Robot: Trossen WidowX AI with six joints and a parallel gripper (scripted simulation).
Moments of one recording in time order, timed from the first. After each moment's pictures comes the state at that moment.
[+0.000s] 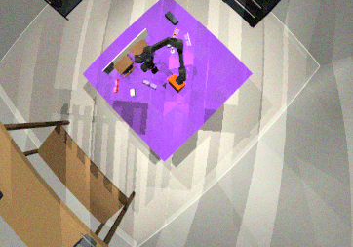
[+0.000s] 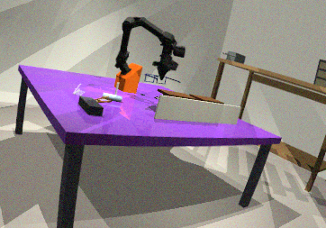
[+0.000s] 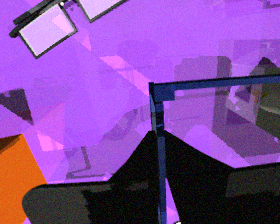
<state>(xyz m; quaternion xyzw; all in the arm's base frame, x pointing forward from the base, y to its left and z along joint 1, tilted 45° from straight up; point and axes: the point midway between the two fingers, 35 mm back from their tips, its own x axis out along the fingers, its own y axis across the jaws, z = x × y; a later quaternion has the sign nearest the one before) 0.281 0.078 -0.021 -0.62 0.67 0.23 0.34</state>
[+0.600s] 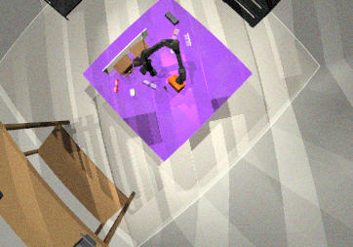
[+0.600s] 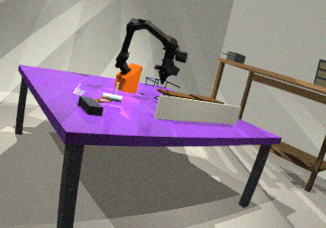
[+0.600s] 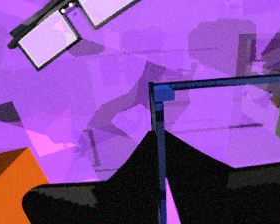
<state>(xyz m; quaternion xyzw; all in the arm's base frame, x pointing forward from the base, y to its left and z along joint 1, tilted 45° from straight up) 0.277 0.075 -0.050 -0.61 0.69 0.21 0.33</state>
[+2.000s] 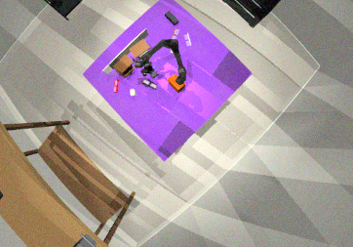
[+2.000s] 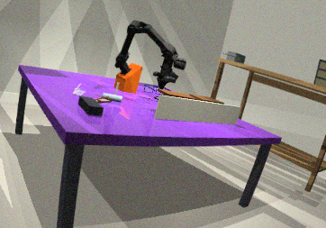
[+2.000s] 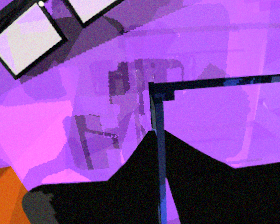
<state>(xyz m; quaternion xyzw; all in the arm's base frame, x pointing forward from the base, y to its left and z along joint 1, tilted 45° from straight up) 0.276 0.046 -0.081 -0.61 0.69 0.21 0.33</state>
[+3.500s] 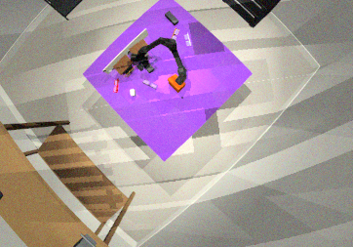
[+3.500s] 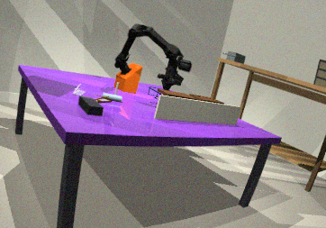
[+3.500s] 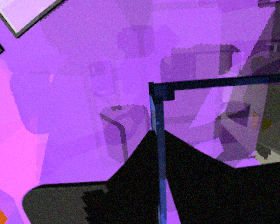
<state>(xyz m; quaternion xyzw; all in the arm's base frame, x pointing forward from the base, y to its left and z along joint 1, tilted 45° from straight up) 0.337 0.034 -0.074 -0.61 0.69 0.21 0.33</state>
